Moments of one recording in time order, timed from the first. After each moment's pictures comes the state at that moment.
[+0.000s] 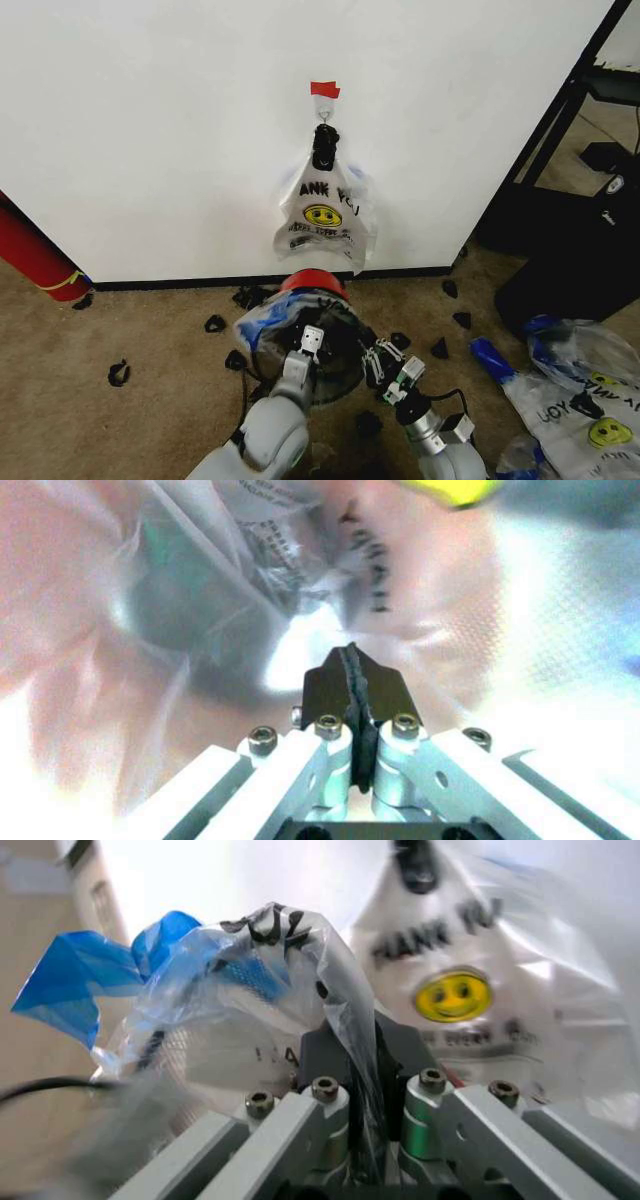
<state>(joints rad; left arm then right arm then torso) 1.25 -1.17 0.12 -2.03 -0.27 0.36 -0.35 -1.40 1.29 0.26 1.70 0.62 0.59 -0.54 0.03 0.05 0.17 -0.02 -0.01</state>
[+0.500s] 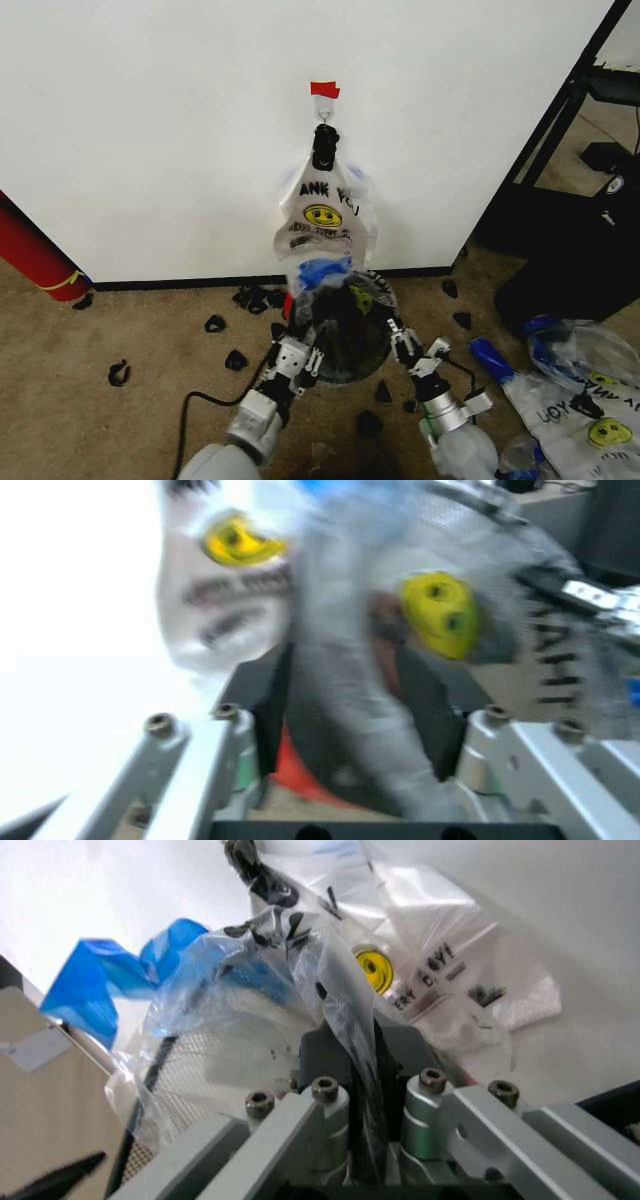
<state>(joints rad) 1.49 -1.00 -0.05 -2.34 -0.06 0.24 -0.27 -1.33 1.21 0.32 1.59 1.22 0.27 -0.72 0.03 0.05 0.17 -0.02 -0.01</state>
